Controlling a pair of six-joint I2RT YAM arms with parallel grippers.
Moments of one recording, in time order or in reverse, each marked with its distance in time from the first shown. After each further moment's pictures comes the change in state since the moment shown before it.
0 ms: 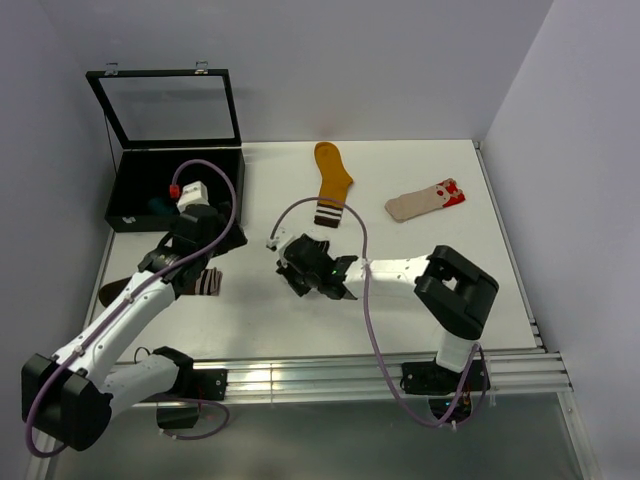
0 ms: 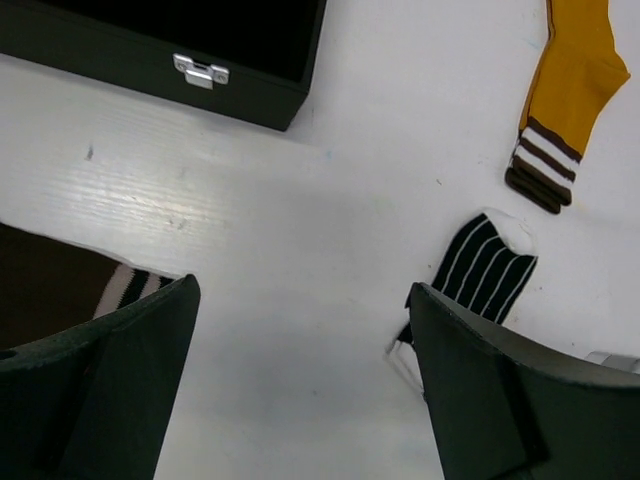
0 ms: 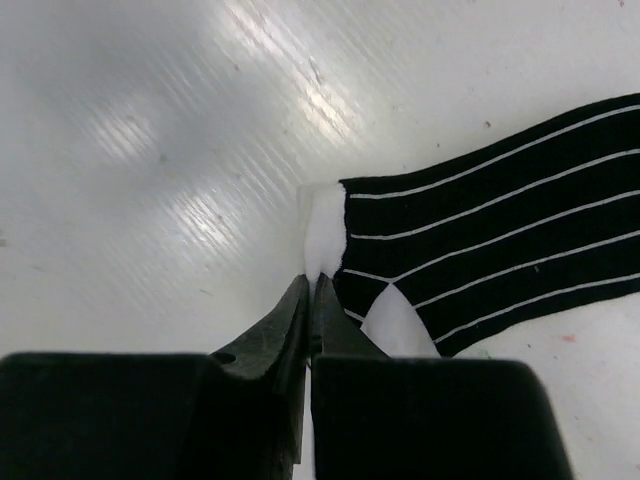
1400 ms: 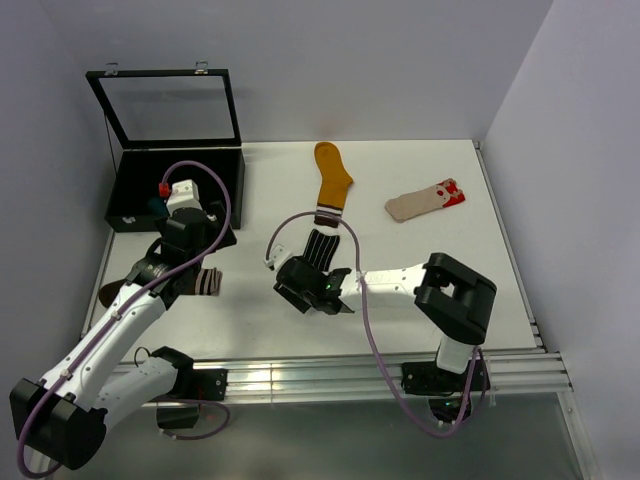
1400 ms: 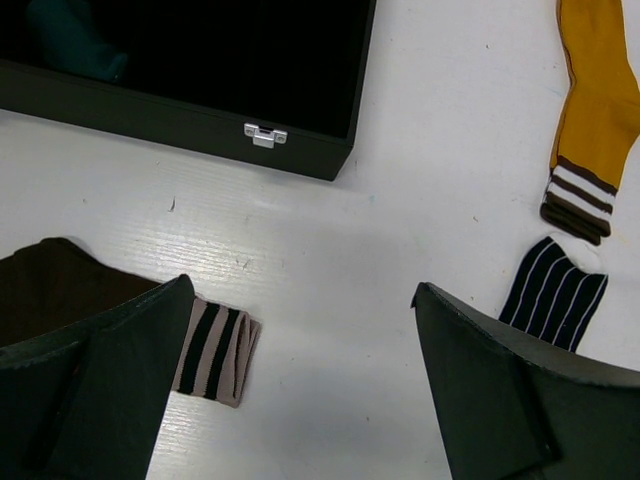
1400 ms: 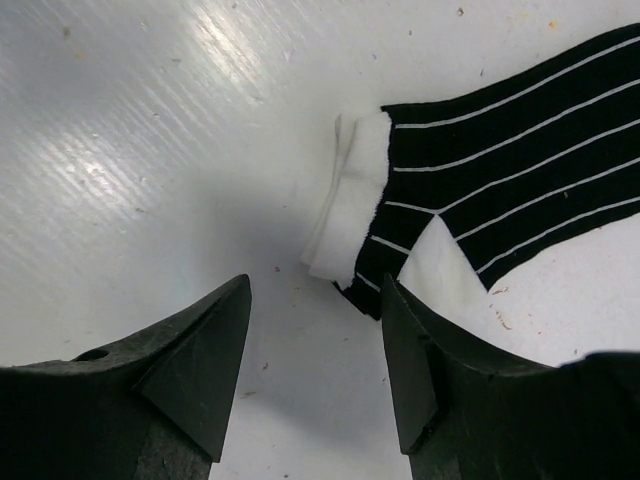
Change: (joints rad) left arm 0.000 -0.089 -0.007 0.003 -0.104 0.129; right arm 0.088 -0.029 -0.023 -0.138 0.189 -0.013
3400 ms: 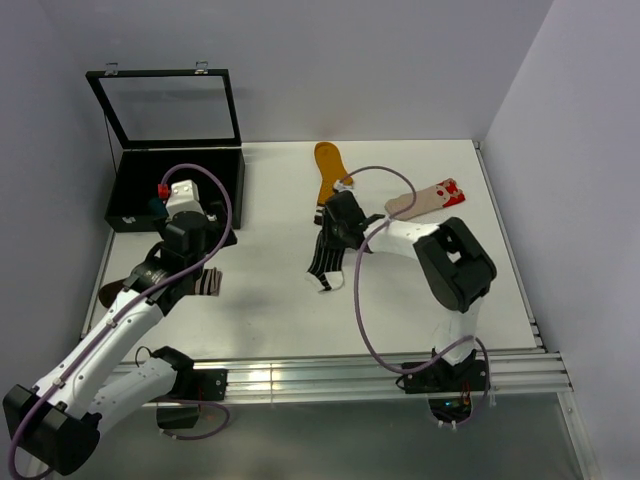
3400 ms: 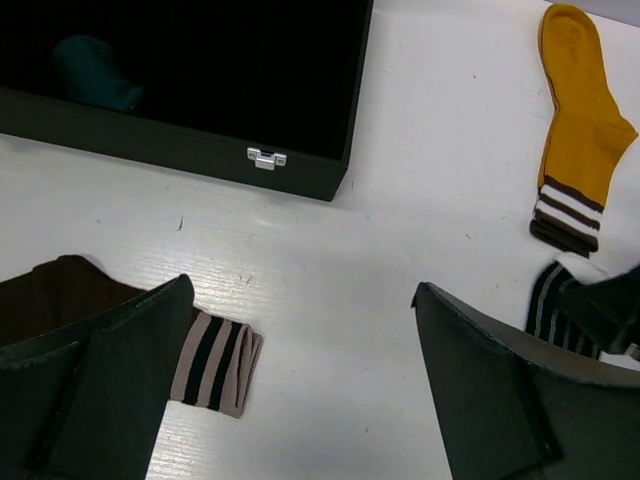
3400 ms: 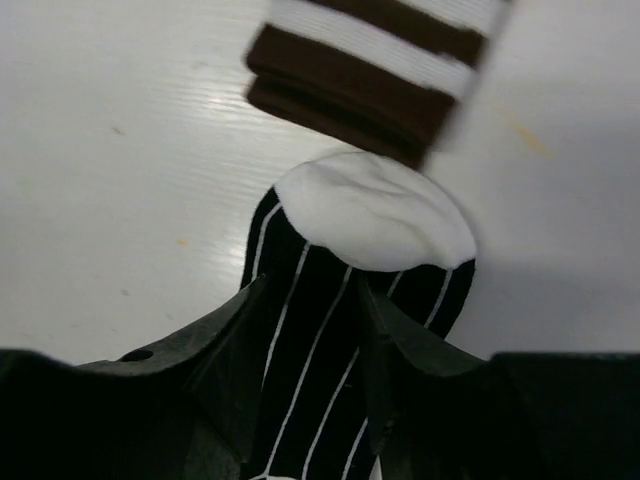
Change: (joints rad) left arm -0.057 -0.045 0.000 0.018 -0.084 0.019; right arm -0.489 0.174 0.177 0.073 -0.251 0.449
